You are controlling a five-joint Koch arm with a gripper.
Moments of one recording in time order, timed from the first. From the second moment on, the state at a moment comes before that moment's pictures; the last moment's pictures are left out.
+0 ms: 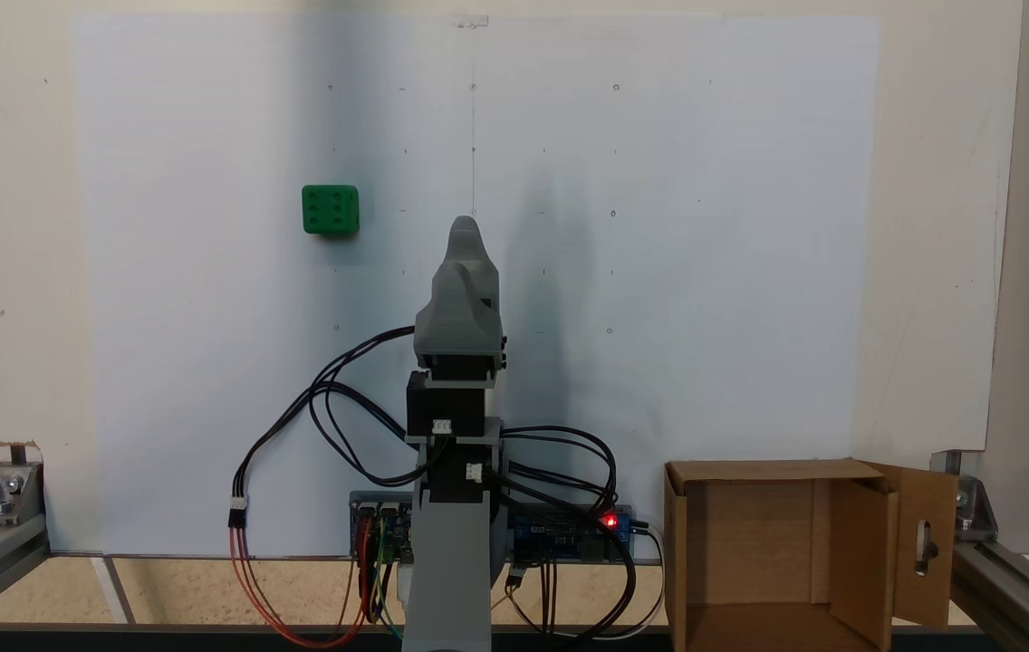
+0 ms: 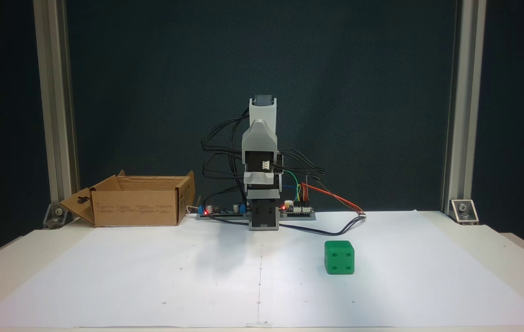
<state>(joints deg) 0.0 129.5 176.4 -86.5 -2.9</state>
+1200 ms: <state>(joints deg) 1.7 129.5 176.4 -78.9 -2.9</state>
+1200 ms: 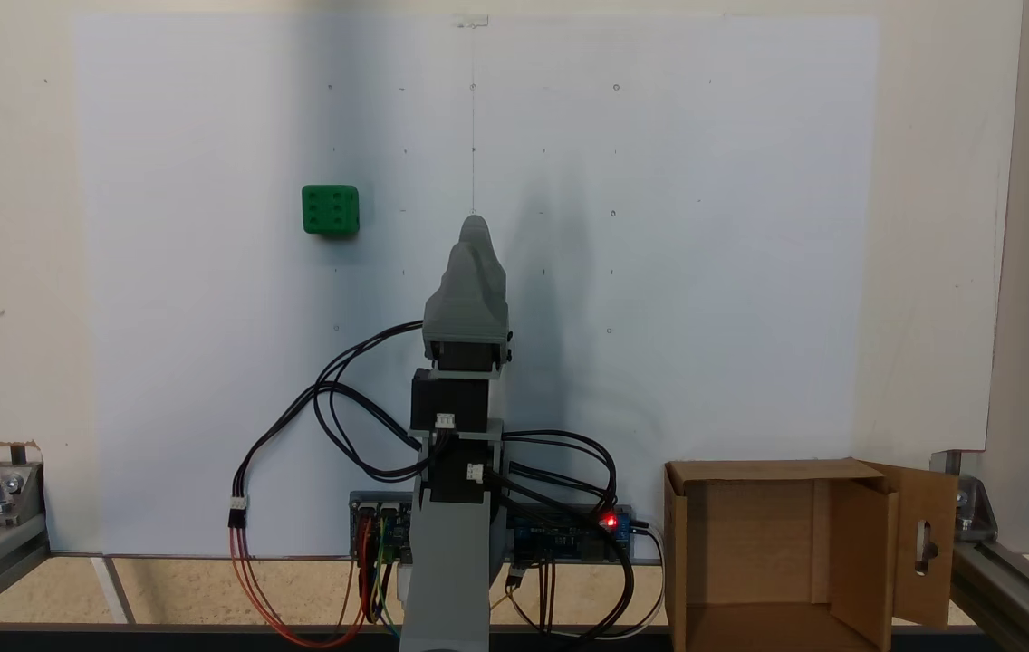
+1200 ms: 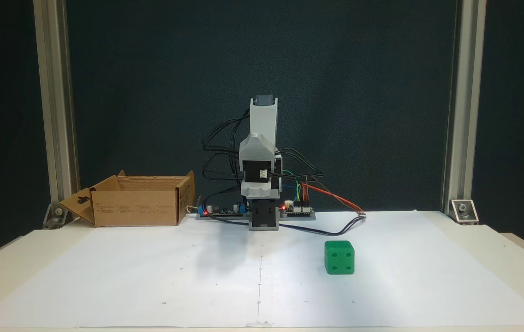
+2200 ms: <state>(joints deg) -0.4 123.8 130.2 -7.6 -2.9</state>
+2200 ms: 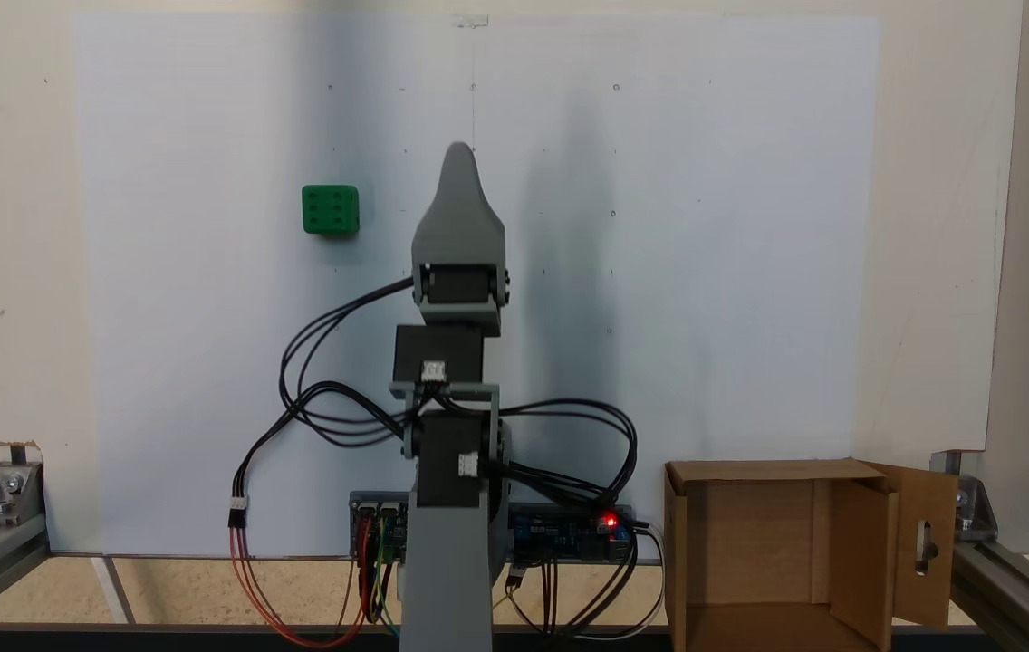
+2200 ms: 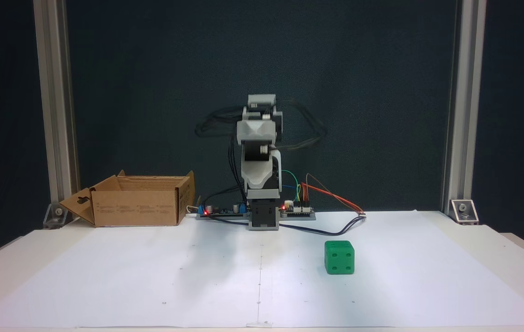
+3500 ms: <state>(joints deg) -30.0 87.5 76.4 61.8 27.7</state>
